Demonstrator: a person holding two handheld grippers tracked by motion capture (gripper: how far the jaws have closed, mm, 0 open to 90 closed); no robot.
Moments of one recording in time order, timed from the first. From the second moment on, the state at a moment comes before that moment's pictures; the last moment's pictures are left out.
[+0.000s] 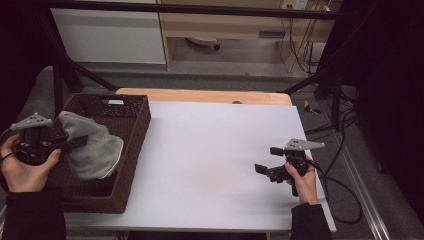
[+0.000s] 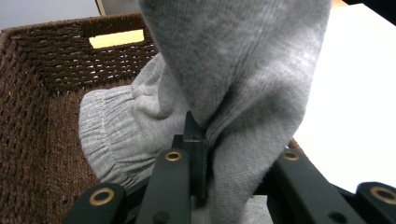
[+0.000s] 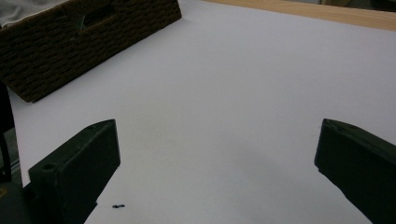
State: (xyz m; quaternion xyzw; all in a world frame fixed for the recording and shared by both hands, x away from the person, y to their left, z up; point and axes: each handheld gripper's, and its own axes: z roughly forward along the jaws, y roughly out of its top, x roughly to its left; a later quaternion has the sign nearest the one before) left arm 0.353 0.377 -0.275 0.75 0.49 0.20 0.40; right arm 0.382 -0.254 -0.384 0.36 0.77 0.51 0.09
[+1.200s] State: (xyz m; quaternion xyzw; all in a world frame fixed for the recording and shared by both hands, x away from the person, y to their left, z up) left arm 0.351 0.385 -0.248 0.75 0.48 0.19 0.42; right arm 0.383 -0.254 -0.385 0.37 0.77 0.51 0.09
